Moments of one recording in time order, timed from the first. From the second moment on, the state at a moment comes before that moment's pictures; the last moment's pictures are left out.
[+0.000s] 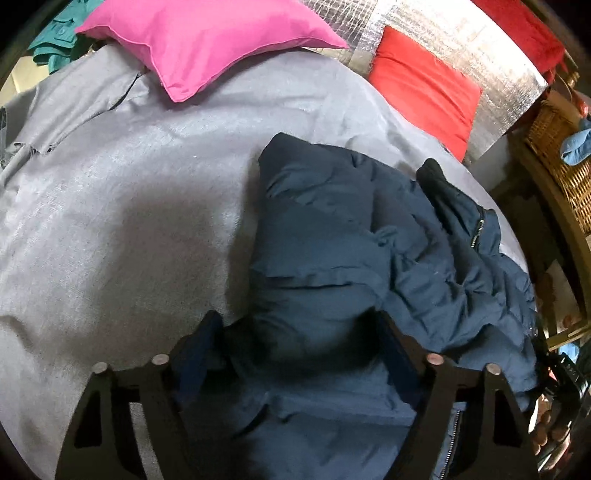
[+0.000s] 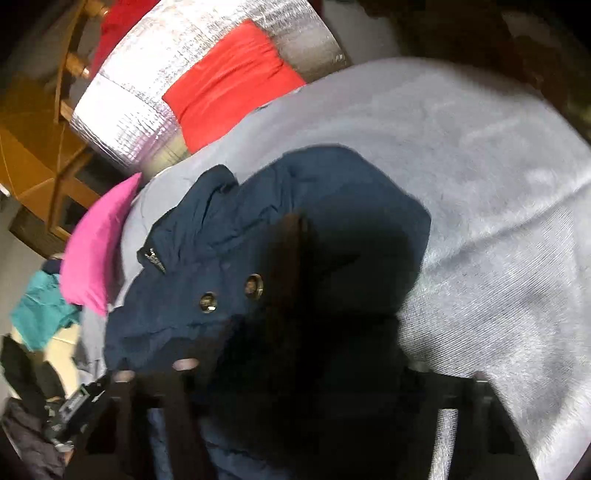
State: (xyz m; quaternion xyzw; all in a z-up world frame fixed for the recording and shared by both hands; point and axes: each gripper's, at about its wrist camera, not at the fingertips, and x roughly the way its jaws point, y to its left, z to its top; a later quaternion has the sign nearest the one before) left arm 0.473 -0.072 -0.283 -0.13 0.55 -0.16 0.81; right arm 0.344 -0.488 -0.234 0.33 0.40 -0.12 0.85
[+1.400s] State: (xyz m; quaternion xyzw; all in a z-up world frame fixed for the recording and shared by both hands) left arm 0.472 -0.090 -0.280 -0.09 0.57 -0.15 0.81; right arm 0.342 -0.502 -0.247 0.36 0.41 -0.12 0.83
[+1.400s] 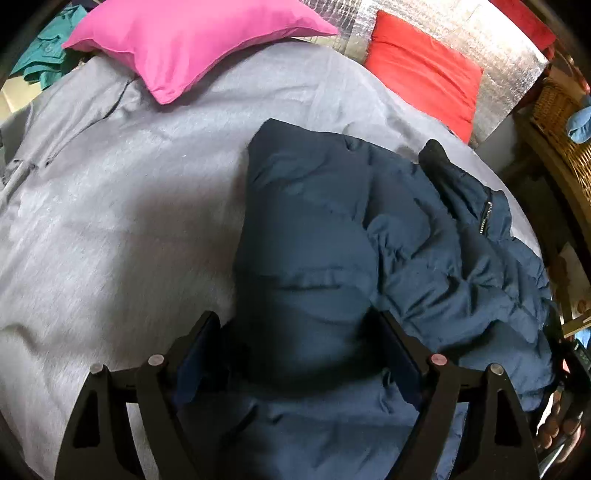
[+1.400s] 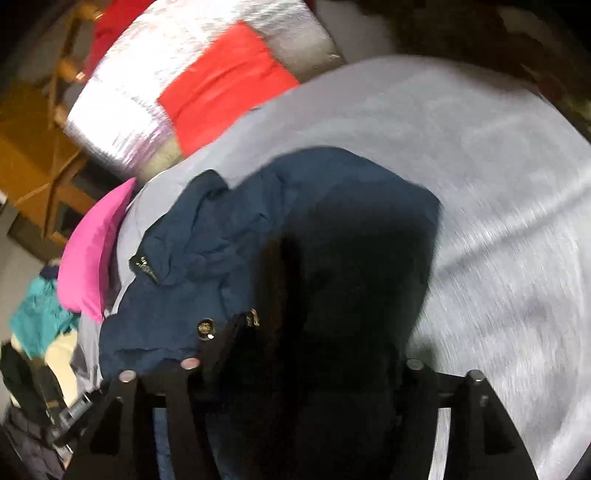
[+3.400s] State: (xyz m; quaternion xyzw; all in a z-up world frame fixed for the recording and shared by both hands) left arm 0.487 -0.058 -0.281 -0.19 0.55 -0.21 0.79; right arm 0.310 -0.529 -0.262 0.47 0.39 -0.02 0.79
